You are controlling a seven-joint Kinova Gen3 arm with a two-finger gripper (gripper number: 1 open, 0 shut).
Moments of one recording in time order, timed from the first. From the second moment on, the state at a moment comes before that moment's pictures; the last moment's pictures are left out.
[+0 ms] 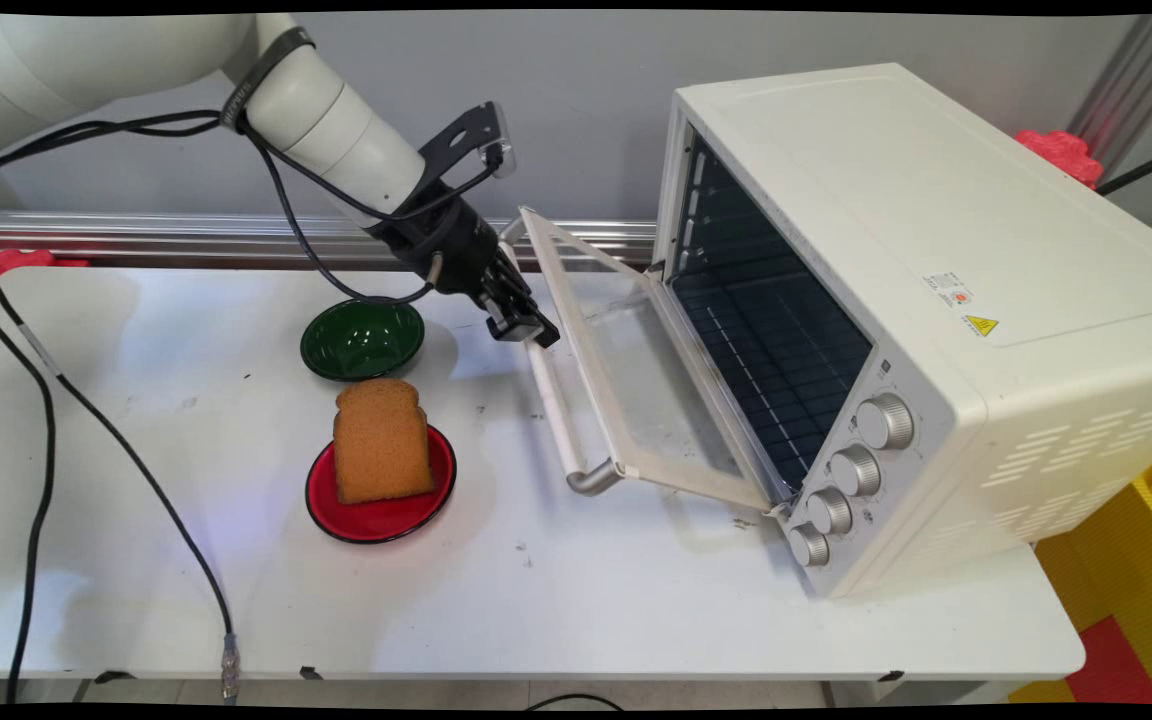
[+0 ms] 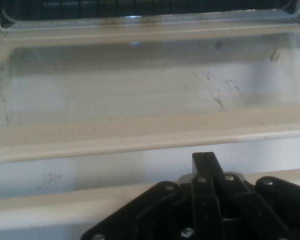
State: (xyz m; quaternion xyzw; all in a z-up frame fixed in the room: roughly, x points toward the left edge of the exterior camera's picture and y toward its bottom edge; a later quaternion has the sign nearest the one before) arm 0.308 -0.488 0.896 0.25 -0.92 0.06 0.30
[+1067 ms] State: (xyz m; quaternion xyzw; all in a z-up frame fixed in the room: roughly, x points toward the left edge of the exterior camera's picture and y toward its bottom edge) arm 0.314 -0.484 0.882 0.26 -0.92 0.06 0.29
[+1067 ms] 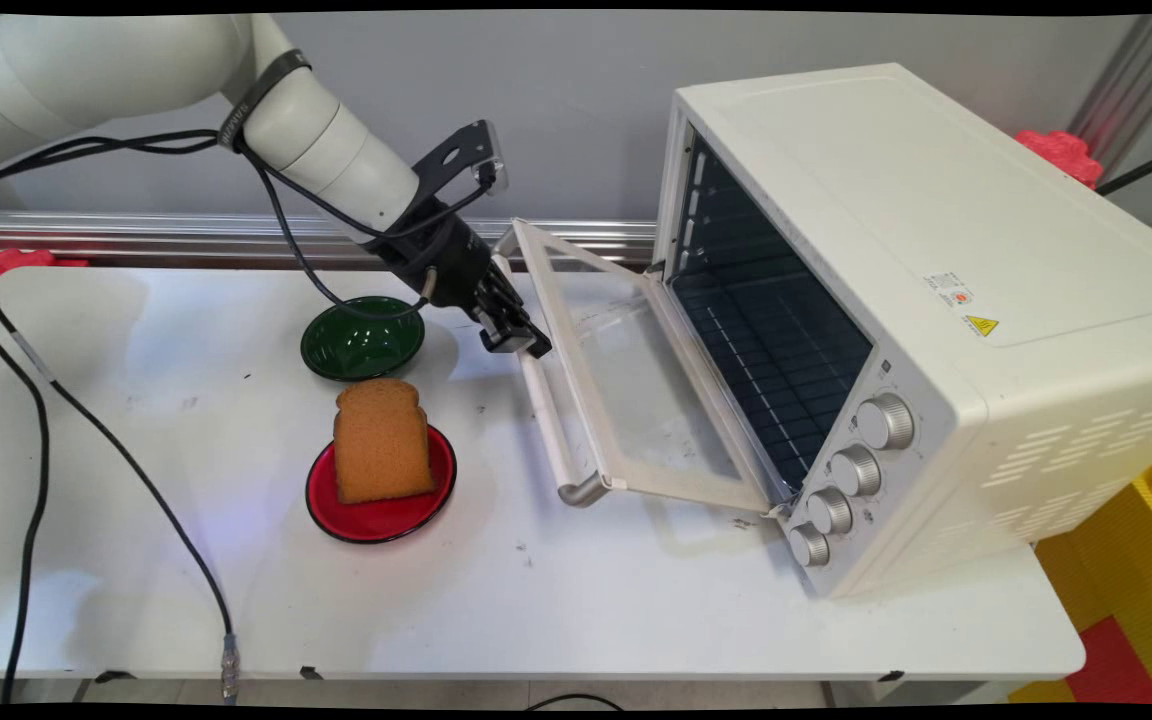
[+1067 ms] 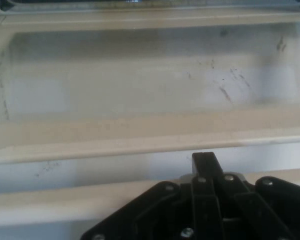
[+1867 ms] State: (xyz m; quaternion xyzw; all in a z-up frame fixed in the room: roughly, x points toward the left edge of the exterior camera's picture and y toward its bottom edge) arm 0.327 -0.478 0.875 0.26 -0.92 0.05 0.28
